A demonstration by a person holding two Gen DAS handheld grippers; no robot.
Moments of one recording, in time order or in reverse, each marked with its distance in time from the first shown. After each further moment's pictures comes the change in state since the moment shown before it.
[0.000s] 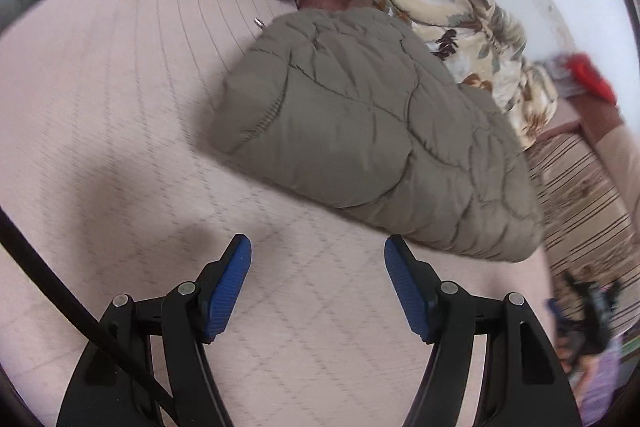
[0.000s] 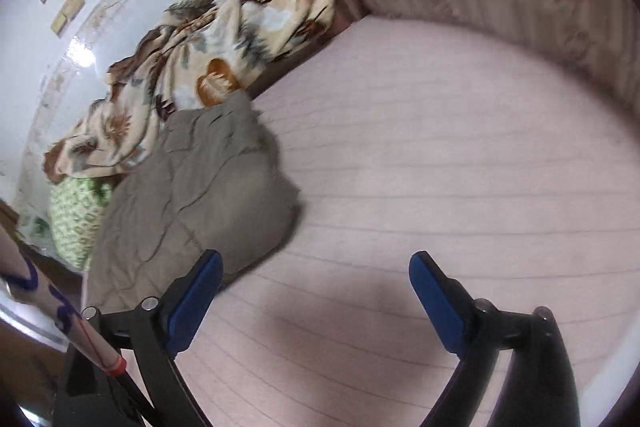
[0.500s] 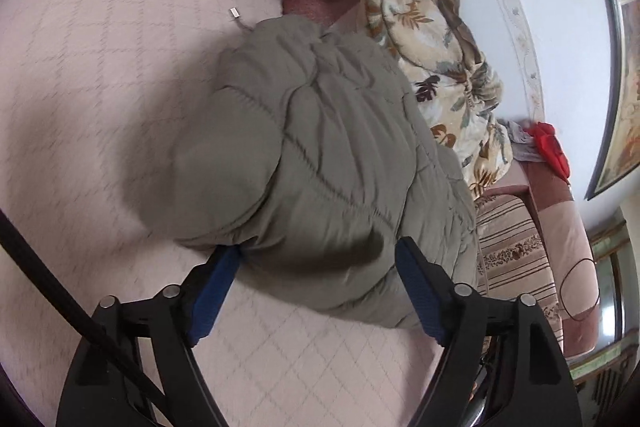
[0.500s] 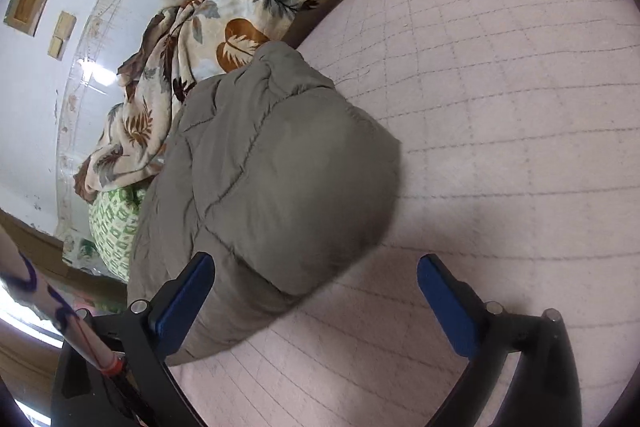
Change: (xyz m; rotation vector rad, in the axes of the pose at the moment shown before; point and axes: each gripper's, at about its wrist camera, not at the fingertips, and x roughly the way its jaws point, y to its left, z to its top) left arm 0.050 0.023 0.065 -0.177 0.003 -0.273; right arm 0.095 0.032 -0.011 0.173 0.111 0.200
